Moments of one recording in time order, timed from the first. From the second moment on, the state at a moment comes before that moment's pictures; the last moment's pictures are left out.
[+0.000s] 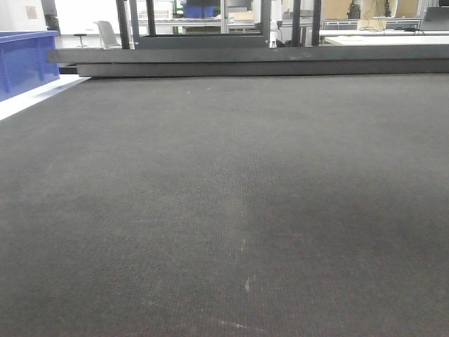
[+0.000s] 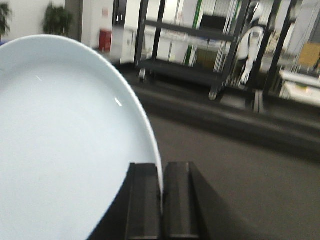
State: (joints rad) left arm -0.04 -0.02 0.03 -0.20 0.01 0.25; right arm 0.47 0.32 -0.68 -0.39 0.38 0.25
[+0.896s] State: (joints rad) left arm -0.04 -0.02 0.03 -0.20 0.01 0.25; right arm 0.47 0.20 -0.68 -0.39 0.38 0.24
